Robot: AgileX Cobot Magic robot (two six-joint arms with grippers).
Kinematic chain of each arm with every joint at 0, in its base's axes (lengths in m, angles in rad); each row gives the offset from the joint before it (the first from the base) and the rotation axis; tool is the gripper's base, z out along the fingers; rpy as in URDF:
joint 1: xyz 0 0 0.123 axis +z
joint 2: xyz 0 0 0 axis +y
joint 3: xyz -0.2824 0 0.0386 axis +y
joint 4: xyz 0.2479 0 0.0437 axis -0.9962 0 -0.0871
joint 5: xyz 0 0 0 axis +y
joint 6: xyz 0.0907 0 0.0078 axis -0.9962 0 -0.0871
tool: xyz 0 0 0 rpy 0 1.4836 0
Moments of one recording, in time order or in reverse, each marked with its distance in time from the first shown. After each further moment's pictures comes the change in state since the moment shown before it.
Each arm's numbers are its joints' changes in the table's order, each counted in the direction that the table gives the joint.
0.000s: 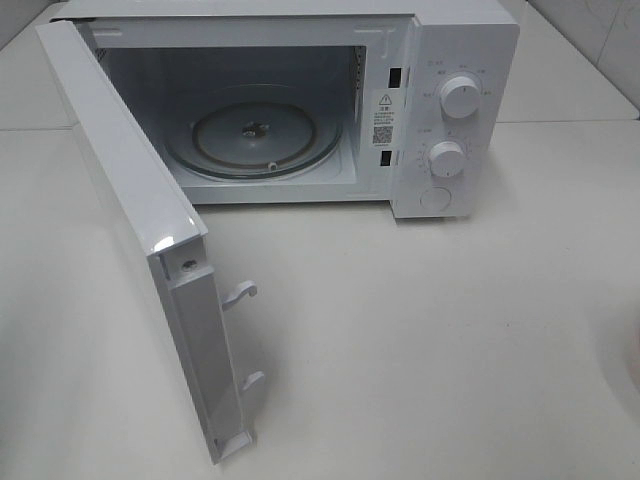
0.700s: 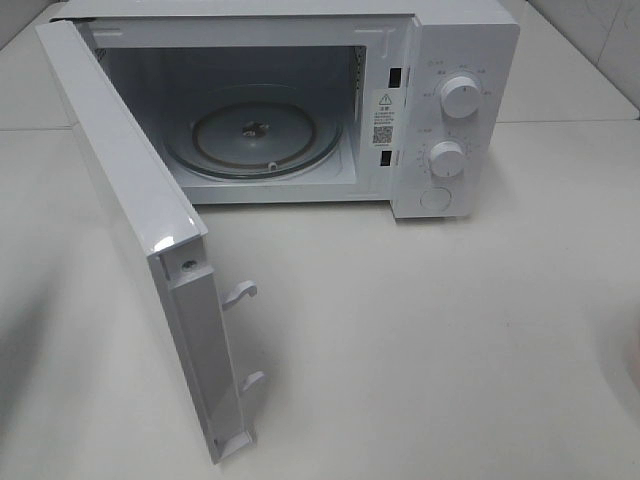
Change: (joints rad) left arm 0.002 0.669 0.188 -0.277 -0.979 0.165; right arm 0.000 0.000 0.000 0.000 0.000 0.000
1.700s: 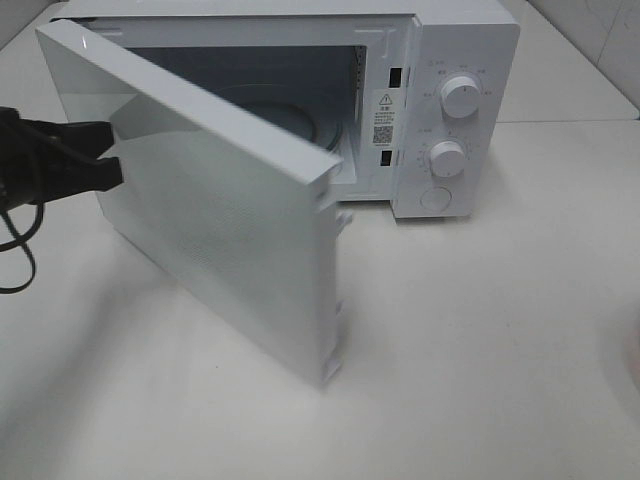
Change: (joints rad) left arm -0.349 0.492 -0.263 -0.029 -0.169 0.044; right arm 0.000 0.000 0.000 0.000 0.000 0.000
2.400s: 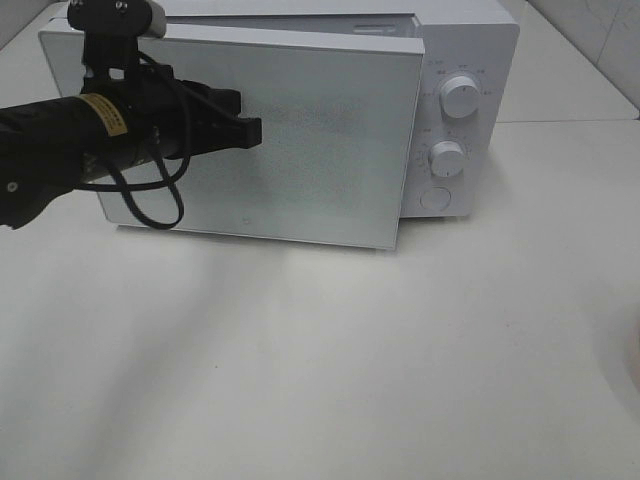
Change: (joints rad) left arm -0.255 0.168 -0.330 0.211 0.213 -0.104; right arm 0.000 0.000 0.000 0.000 0.000 0.000
